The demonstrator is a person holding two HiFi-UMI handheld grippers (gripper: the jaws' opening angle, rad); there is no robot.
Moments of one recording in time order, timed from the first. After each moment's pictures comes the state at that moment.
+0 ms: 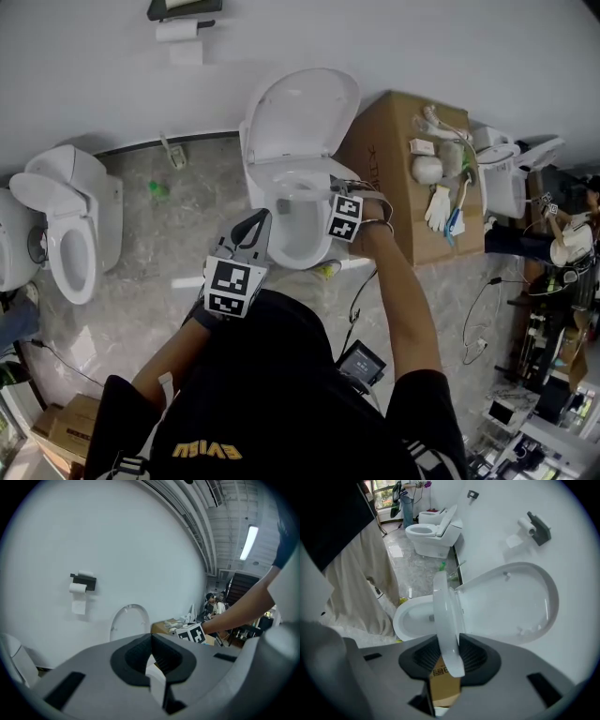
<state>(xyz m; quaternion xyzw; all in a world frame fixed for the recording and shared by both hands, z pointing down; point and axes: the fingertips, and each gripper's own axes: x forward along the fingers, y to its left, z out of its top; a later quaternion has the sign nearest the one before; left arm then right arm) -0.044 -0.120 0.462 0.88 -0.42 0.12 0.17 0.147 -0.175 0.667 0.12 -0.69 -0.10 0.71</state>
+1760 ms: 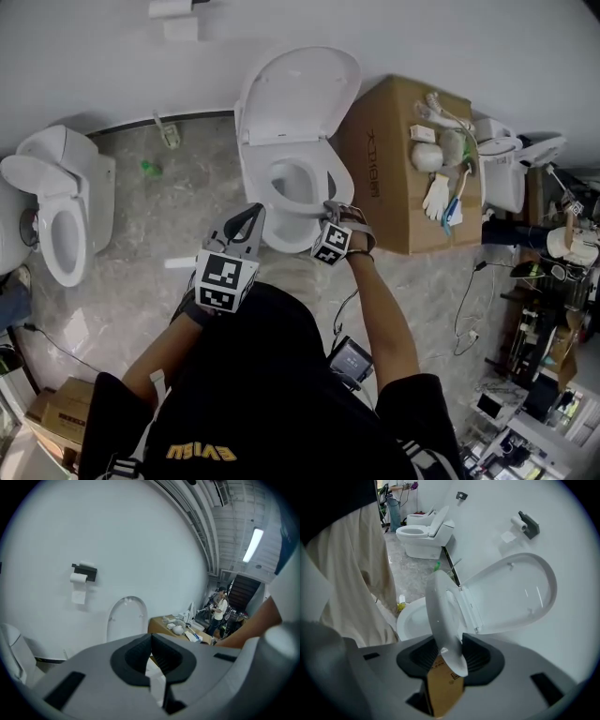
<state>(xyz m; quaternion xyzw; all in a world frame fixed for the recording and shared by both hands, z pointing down) -0.037 -0.097 0.484 0.88 -0.42 0.13 0.21 0.162 -0.081 0.733 0.21 -0.69 -0.07 0.69</state>
